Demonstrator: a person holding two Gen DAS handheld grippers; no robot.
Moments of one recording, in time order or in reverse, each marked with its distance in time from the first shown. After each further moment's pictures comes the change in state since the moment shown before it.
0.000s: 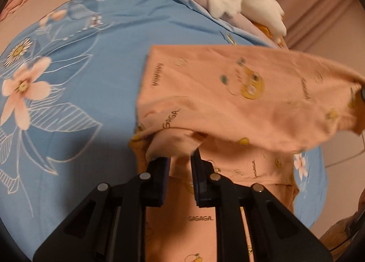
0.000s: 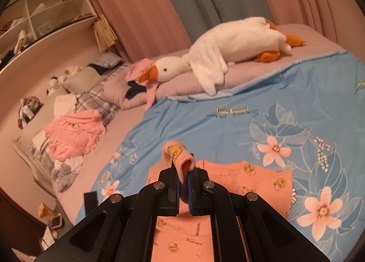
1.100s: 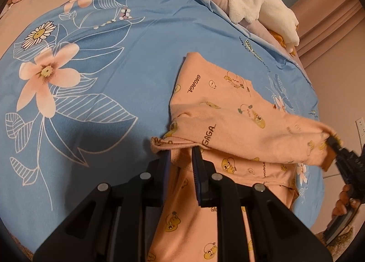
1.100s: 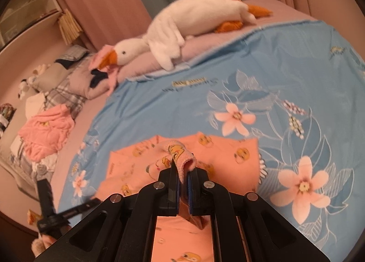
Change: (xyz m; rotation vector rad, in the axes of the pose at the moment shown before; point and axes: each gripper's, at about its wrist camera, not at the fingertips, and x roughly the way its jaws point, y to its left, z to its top) left arm -0.013 0.026 0.003 -0.071 0.029 0.028; right arm 0.020 -0.064 -0.035 0.117 0.134 -0.165
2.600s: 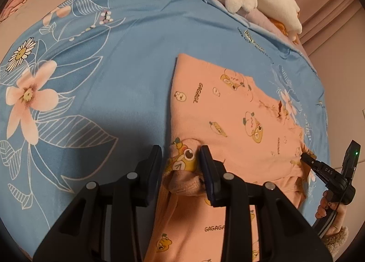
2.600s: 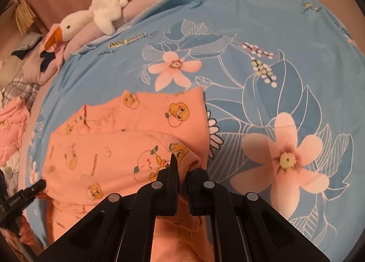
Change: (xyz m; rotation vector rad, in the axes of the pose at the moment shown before) left arm 0.028 -0.019 0.019 0.071 0.050 0.059; right arm 0.061 -0.063 -0.031 0.103 0.176 -0.221
